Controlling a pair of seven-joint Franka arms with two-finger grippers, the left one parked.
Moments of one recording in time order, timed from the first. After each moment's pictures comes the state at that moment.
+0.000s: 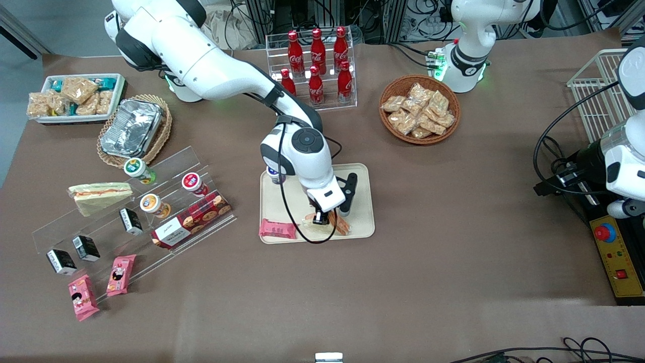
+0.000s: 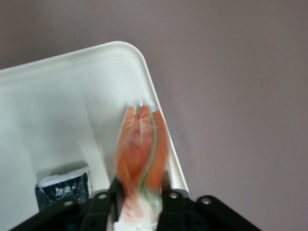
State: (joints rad) arm 0.53 0.79 0.28 -1.42 -0.41 2.38 -0.29
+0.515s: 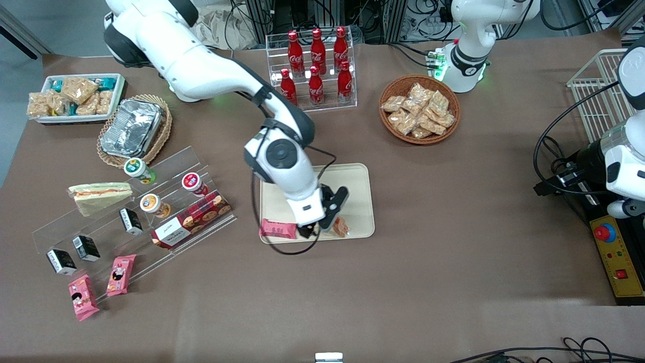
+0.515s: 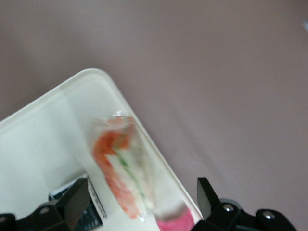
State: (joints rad) arm 0.43 0.71 0.26 -1.40 -0.12 2.32 -0.26
